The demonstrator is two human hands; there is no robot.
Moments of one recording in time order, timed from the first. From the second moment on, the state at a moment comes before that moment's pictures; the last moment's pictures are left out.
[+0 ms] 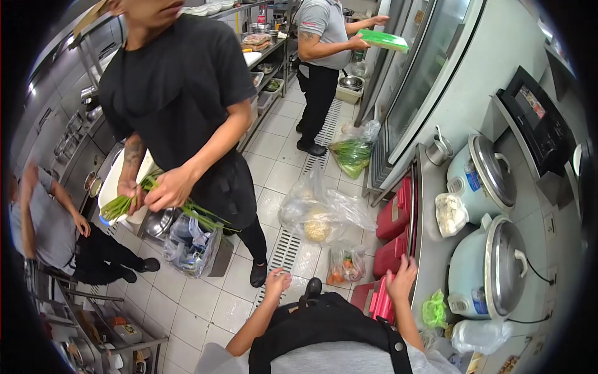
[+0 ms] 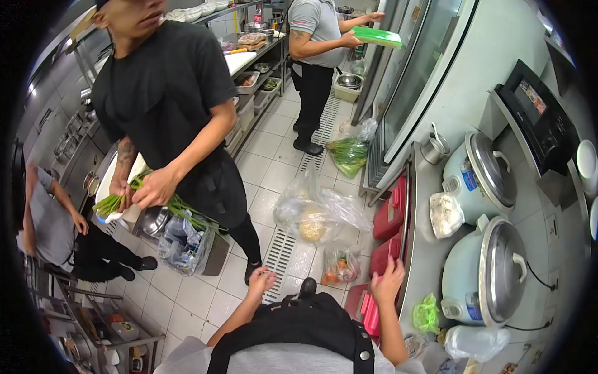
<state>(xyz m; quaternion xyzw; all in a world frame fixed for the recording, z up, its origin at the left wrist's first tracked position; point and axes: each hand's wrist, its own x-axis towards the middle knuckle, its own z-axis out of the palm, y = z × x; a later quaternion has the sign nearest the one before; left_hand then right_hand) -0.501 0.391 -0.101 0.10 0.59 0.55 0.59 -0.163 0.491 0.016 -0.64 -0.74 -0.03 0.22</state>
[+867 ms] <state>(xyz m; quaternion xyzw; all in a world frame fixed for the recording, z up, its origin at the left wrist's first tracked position) -0.654 0.462 -0.272 -0.01 0.80 0.22 0.56 -0.159 1.168 0.357 -0.62 -0.62 -0.48 0.03</state>
